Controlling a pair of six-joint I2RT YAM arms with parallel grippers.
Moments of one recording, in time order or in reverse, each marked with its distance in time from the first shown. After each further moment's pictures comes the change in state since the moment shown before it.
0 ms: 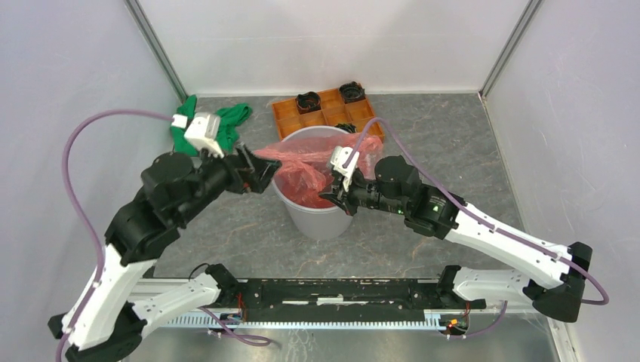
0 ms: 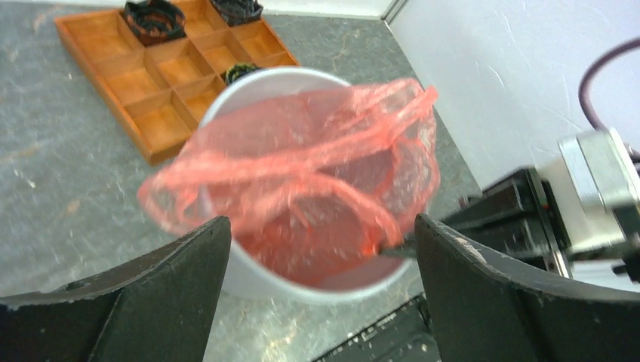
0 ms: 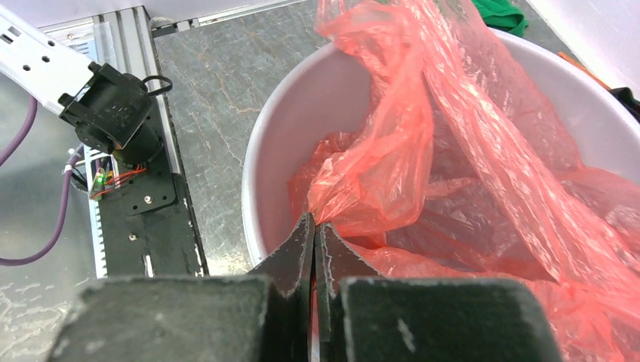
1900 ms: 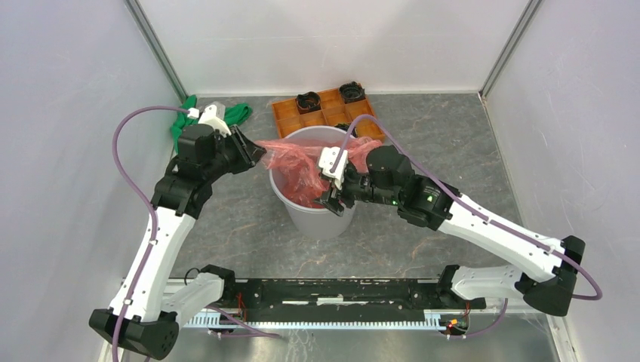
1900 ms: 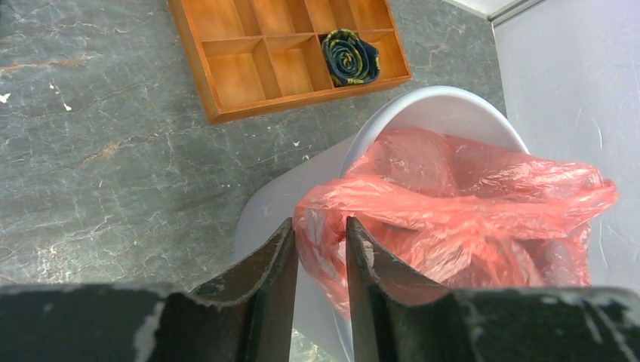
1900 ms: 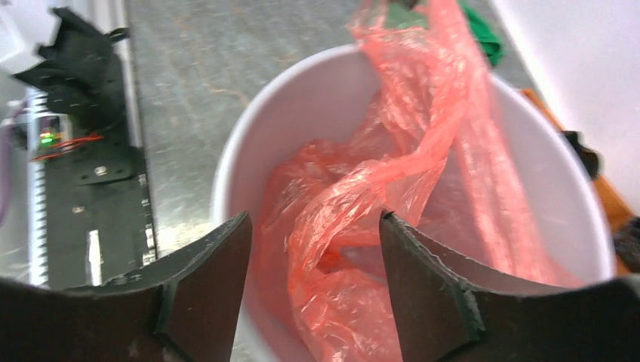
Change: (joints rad) left arm 0.492 0.079 -0.282 0.164 0.327 -0.082; right arm -0.021 0.078 0.093 -0.076 -0.081 -0.202
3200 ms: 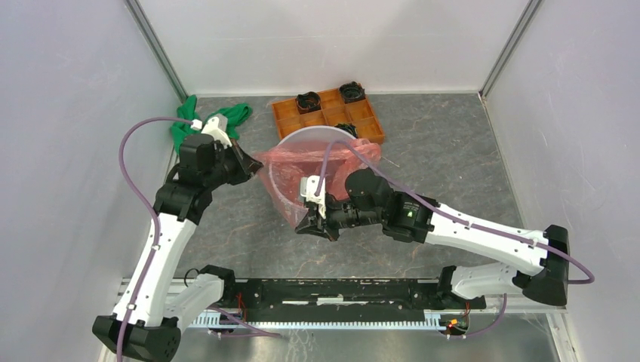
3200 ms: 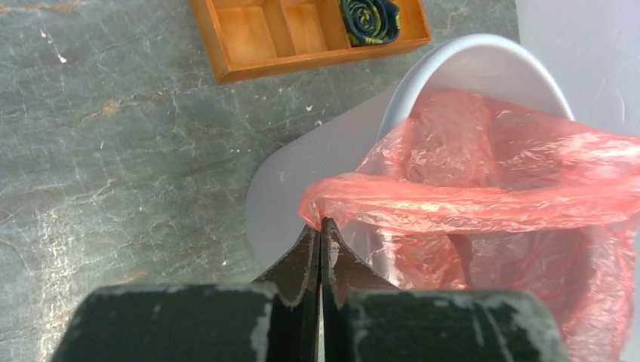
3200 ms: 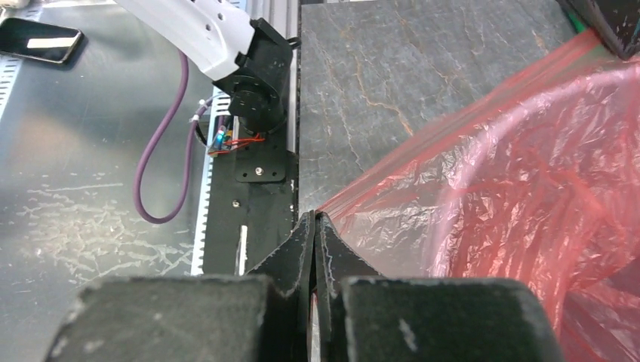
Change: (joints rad) left arm 0.043 -0.040 -0.081 -0.029 0.057 0.019; right arm 0.151 0.058 -0.056 0.093 -0.151 0.199
